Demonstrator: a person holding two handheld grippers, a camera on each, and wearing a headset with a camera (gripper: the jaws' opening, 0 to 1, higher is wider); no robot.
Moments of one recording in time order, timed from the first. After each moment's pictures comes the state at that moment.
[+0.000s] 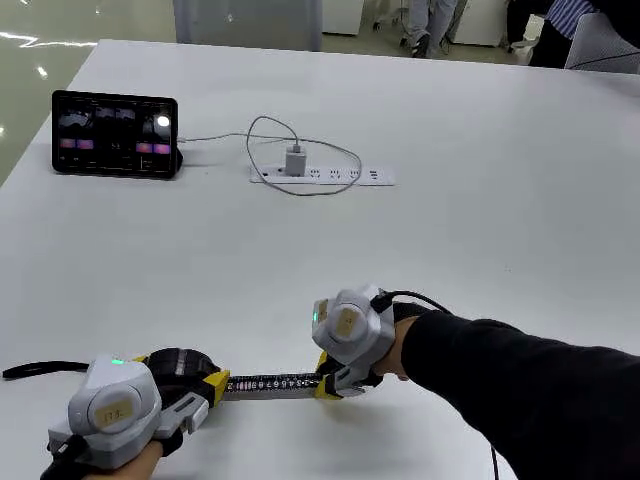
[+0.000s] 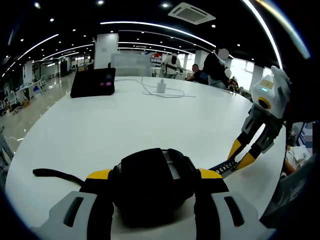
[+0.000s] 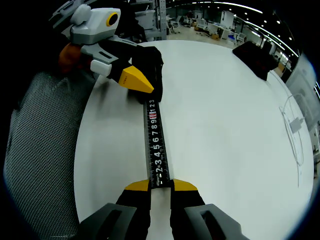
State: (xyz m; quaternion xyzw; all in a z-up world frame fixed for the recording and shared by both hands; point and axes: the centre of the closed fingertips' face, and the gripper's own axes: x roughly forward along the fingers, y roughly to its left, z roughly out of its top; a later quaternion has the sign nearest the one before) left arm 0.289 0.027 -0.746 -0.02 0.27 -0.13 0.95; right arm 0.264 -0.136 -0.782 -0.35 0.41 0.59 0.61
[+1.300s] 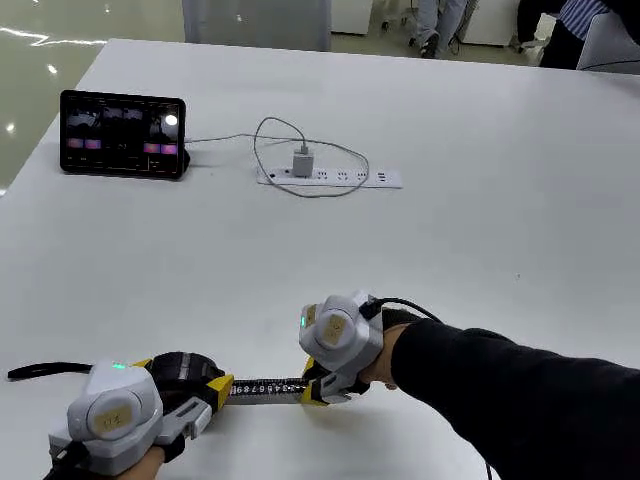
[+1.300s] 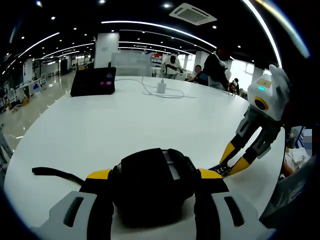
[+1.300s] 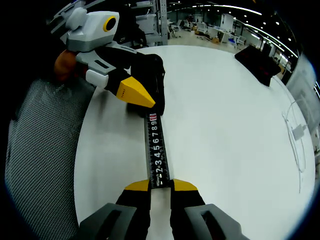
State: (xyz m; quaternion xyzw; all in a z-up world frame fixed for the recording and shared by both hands) left arm 0.289 0.029 -0.746 -0.03 0.27 -0.13 0.95; right arm 0.263 -0.109 -0.781 -0.33 0.39 0.60 0.62
